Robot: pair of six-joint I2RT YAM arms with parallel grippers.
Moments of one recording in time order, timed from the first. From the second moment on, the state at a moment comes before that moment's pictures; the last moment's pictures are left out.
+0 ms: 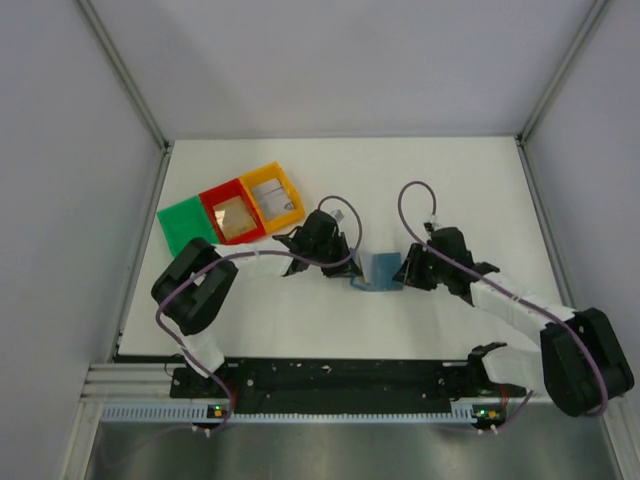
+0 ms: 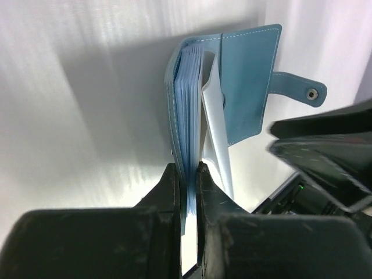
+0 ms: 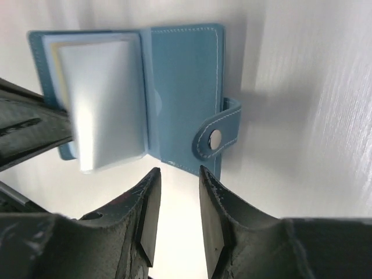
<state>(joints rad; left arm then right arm) -0.72 1.78 0.97 0.03 0.34 -0.89 0.39 1.22 0.49 -0.11 -0.24 0.63</state>
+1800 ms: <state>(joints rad) -0.68 1.51 0.66 0.05 0.16 -0.96 0.43 1.63 0.46 0.50 -0.57 0.83</state>
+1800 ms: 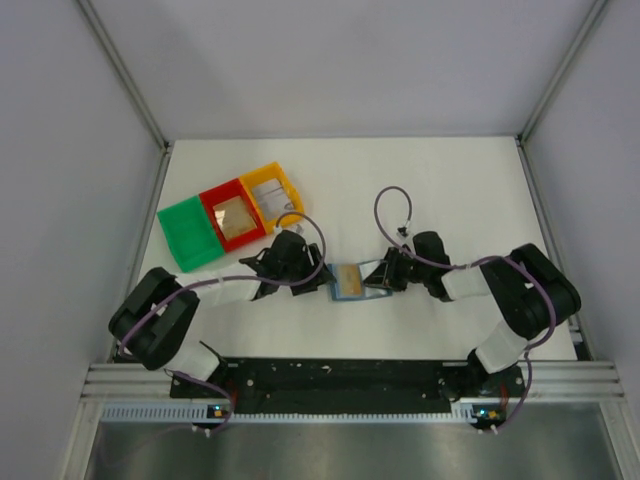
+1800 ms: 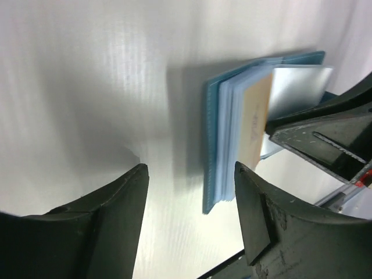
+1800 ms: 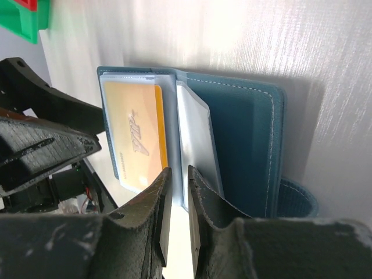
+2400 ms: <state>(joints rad) -0.70 1.53 0.82 -0.02 0.21 -1.00 0.43 1.63 0.46 0.49 -0.57 0.83</state>
